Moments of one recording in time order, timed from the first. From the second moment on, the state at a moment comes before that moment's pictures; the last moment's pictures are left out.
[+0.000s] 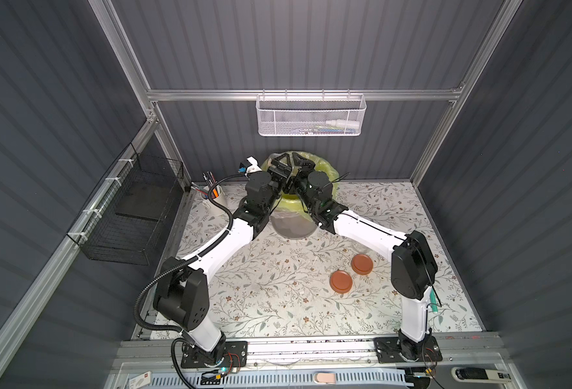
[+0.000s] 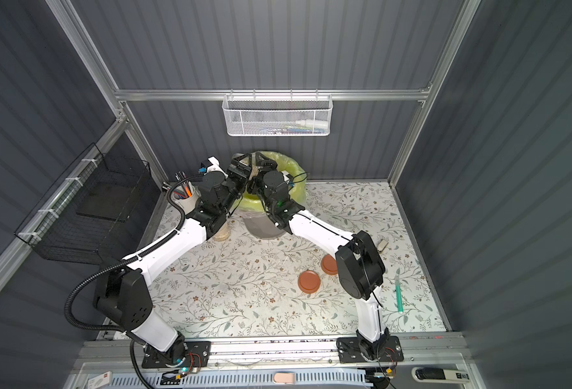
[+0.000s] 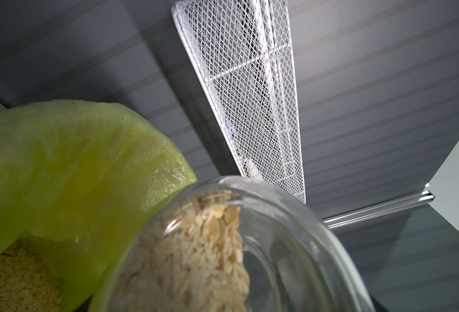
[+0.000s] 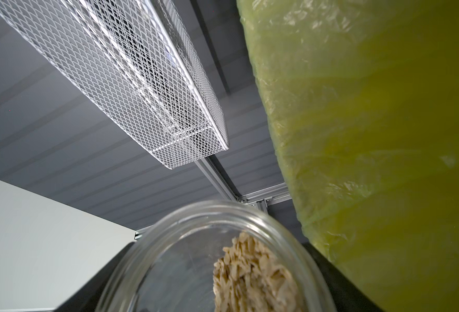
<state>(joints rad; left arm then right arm) -0.52 1.64 1.35 0.33 -0.17 -1.19 0.72 1.97 1.66 0.42 0.28 1.94</state>
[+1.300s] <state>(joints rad) -0.52 1.70 1.37 0.37 -0.21 -1.16 0.71 1.94 1.63 0.36 0.19 1.94</state>
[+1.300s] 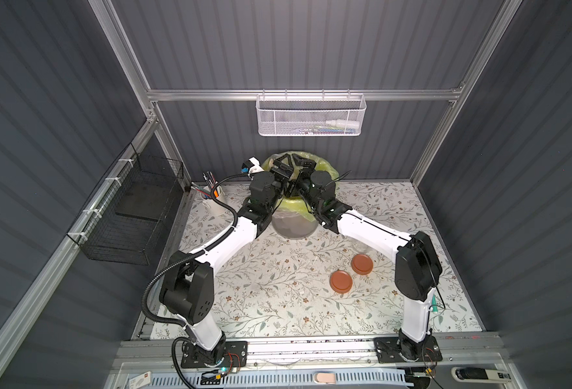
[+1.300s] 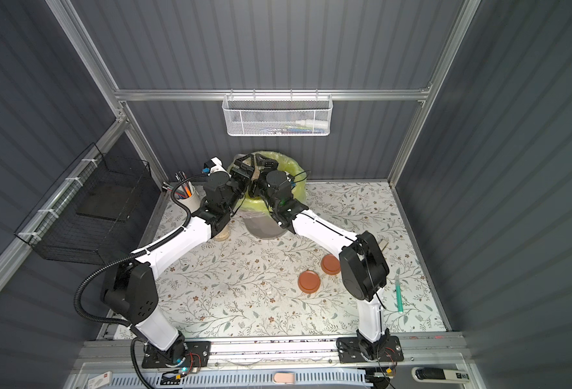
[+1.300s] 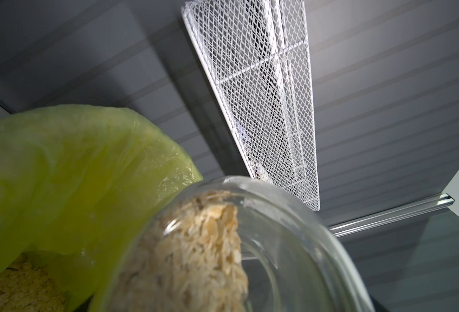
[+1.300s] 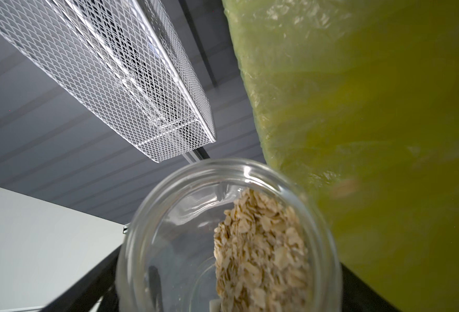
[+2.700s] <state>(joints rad) -0.52 1.72 1.39 0.41 -0.22 -1.06 0.65 1.73 1.54 0.24 0.05 1.91</state>
